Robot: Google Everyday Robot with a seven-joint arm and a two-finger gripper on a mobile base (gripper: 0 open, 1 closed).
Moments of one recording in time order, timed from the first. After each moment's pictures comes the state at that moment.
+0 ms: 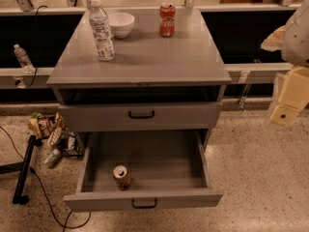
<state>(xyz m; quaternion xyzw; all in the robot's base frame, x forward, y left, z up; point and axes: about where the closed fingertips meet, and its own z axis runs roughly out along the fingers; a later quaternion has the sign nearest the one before) 0.438 -0.215 0.981 -0.60 0.78 -0.04 0.17</state>
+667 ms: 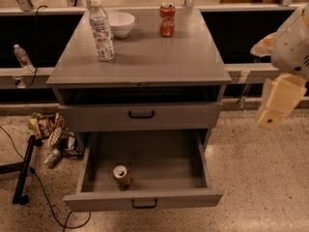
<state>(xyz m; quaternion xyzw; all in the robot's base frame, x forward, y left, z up) 0.442 -0.202 0.969 -0.61 0.77 -0.02 0.19</state>
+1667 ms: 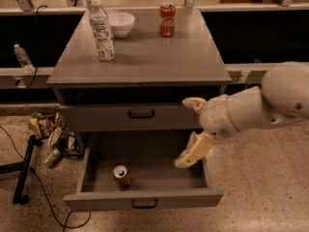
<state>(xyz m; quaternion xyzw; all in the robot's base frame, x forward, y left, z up) 0.471 -0.073 0.806 -0.60 0.69 0.21 0.35</state>
